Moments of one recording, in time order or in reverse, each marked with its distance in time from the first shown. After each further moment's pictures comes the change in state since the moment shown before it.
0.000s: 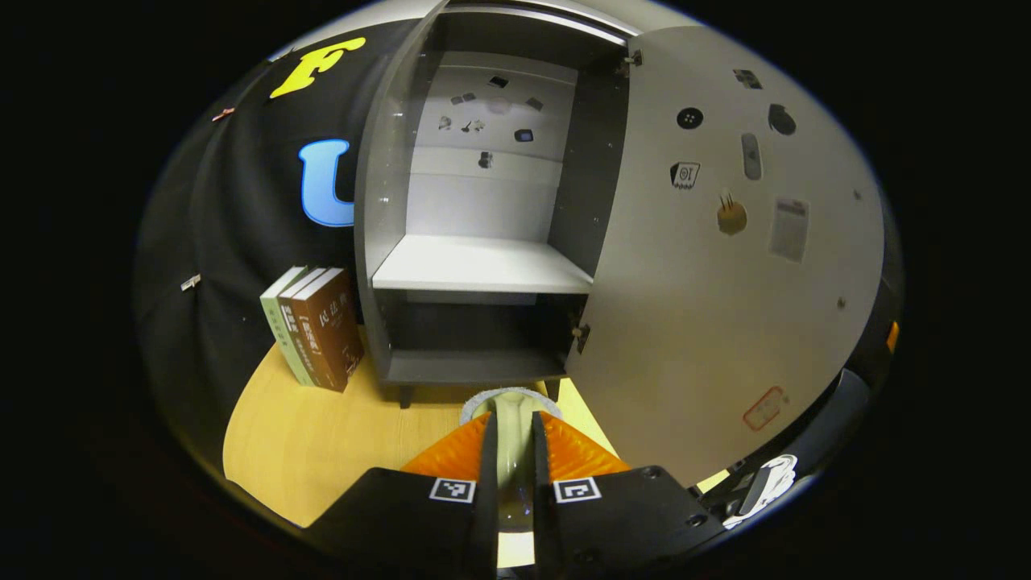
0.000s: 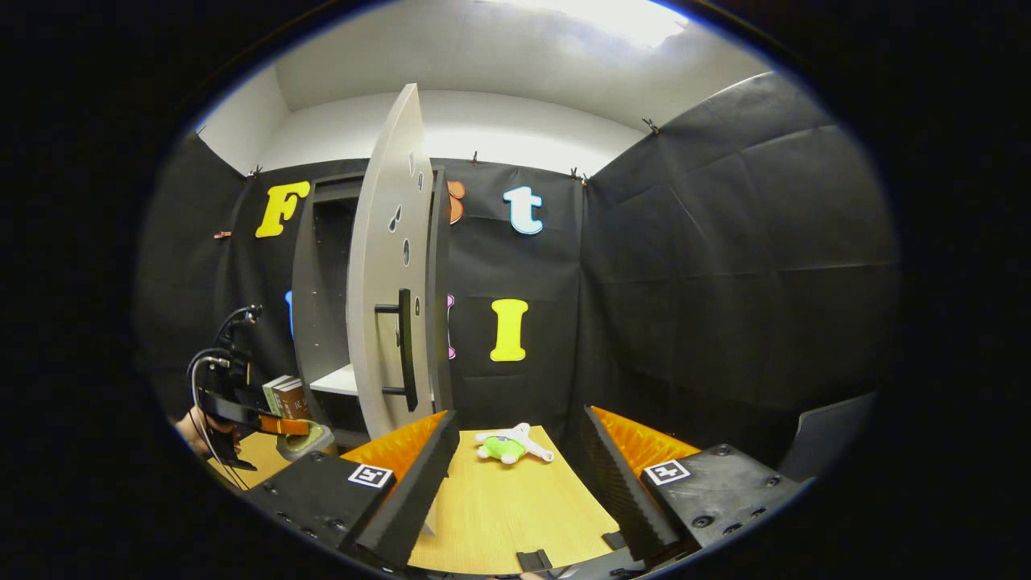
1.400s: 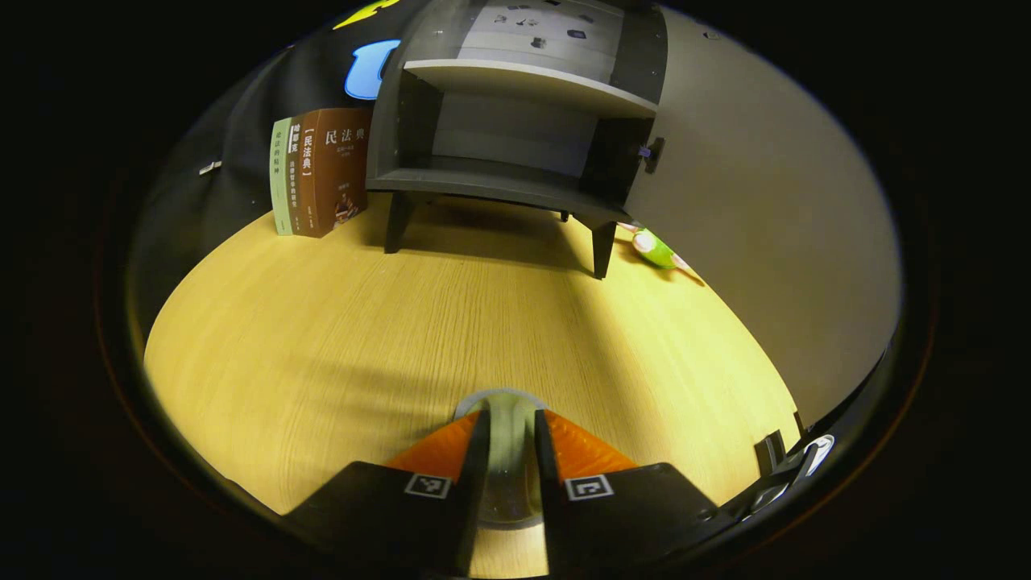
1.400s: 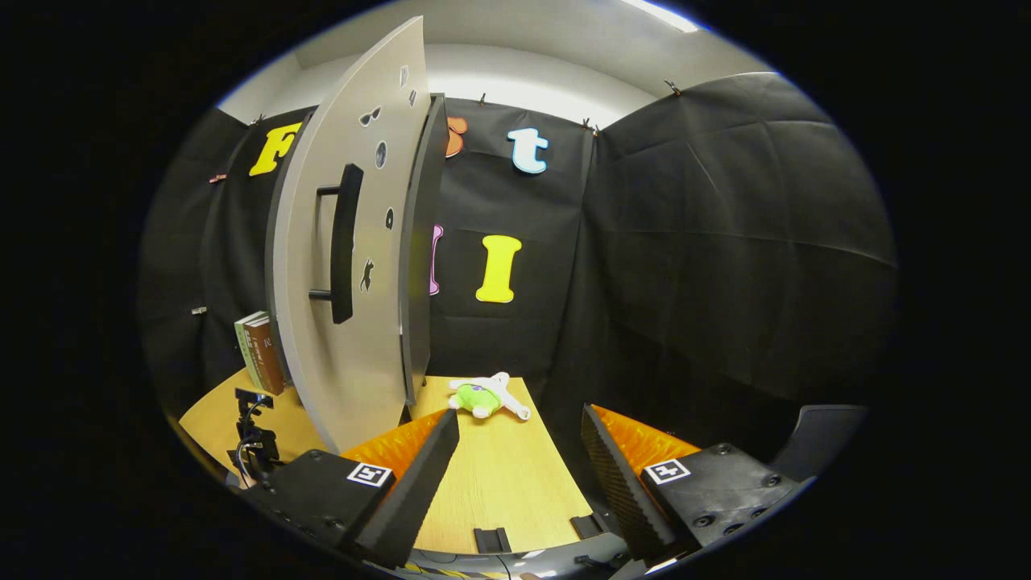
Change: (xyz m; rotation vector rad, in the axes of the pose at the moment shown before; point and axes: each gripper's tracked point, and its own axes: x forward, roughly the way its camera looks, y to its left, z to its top) left arm 0.111 0.001 -0.254 -0.112 0.188 0.101; right arm -0.006 -0.024 -0.048 -0.101 0.190 -0.006
